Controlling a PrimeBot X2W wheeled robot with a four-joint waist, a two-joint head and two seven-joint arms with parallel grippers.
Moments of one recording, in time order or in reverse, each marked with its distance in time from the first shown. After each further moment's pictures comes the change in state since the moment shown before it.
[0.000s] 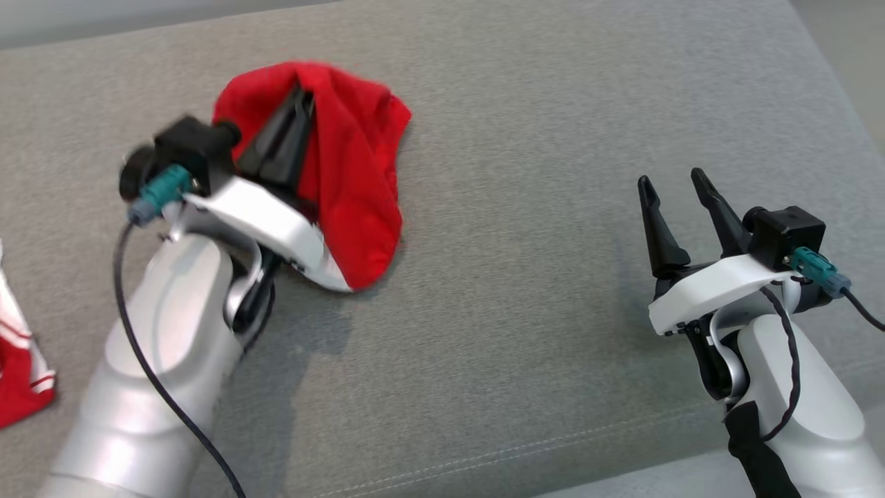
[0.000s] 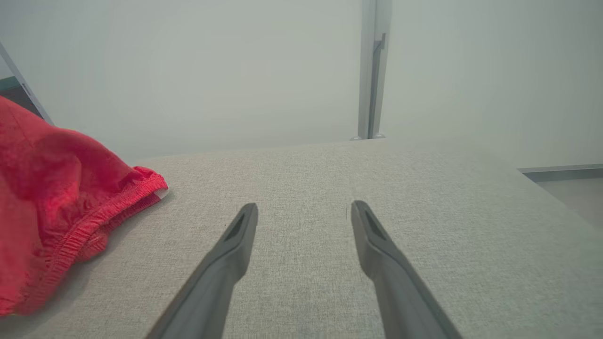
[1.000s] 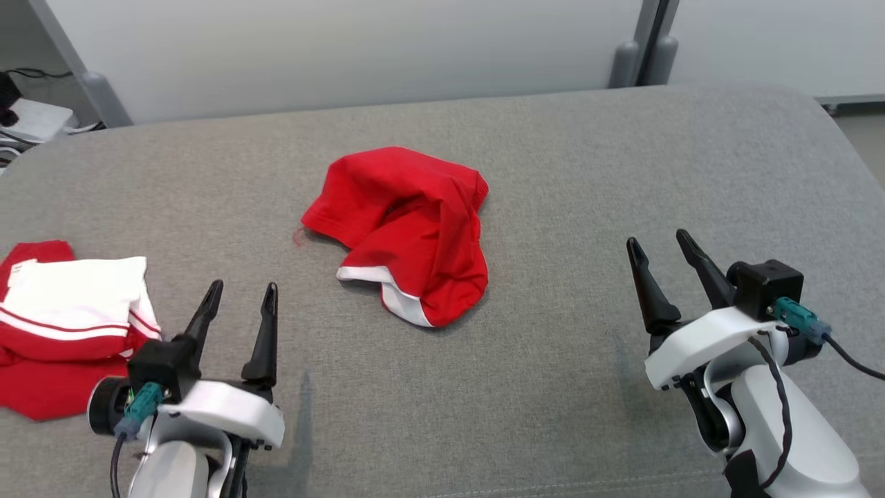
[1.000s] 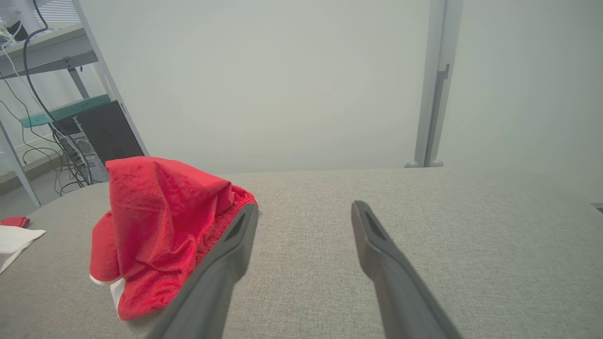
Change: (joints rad) left arm 0.535 -0.103 0.380 -0.159 0.252 0.029 0.000; right arm 0.091 -0.020 0.064 0.014 0.050 0.000 0.000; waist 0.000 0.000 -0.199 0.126
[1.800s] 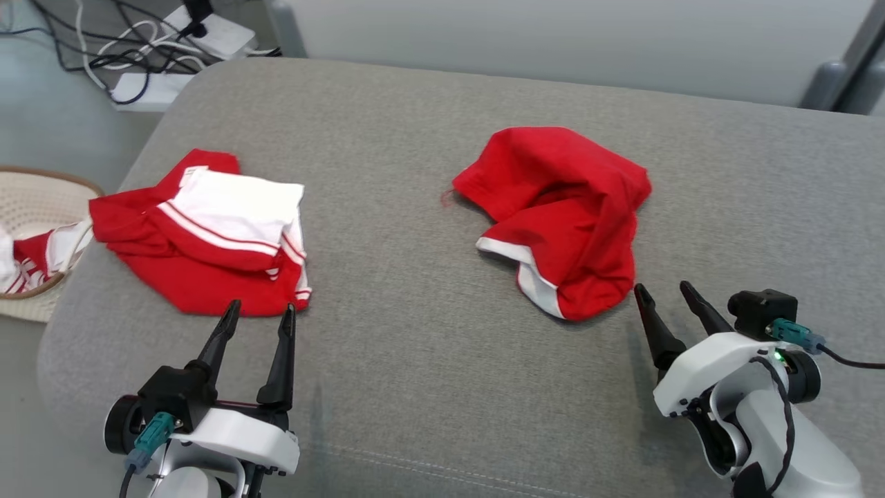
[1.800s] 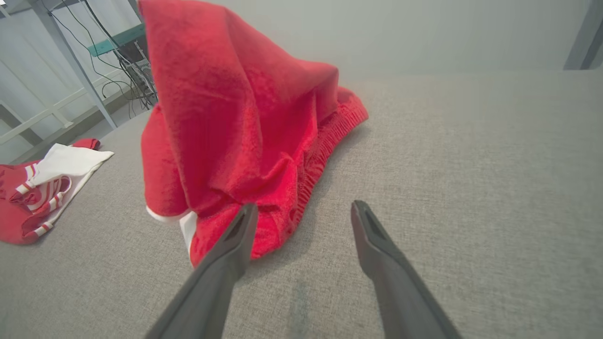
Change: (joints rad) left arm 0.114 -0.051 0.035 -0.115 0.039 -0.035 0.000; right arm -0.021 -0.034 0.117 0.195 0.182 0.000 0.000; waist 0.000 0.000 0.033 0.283
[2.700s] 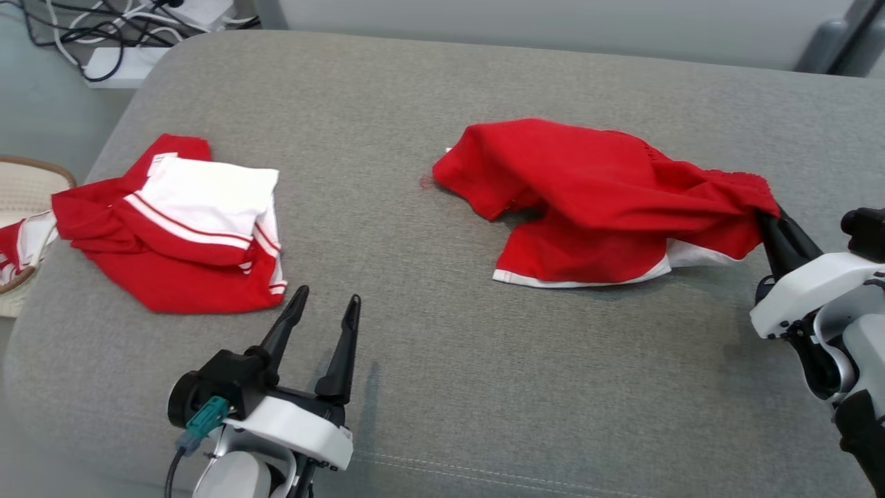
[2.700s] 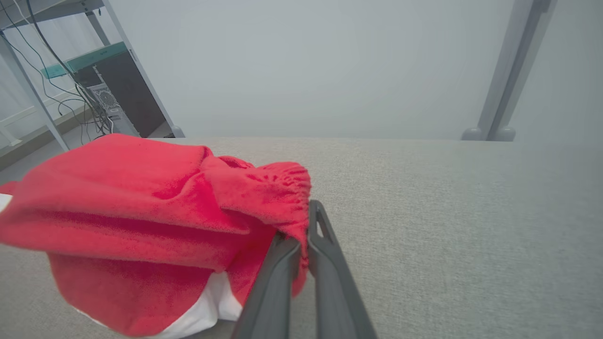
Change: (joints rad) left arm -0.035 -0.001 -0.158 -0.014 -0.097 0.000 0.000; right arm -0.152 -0.230 0.102 -0.014 0.175 0.000 0.000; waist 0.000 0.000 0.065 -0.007
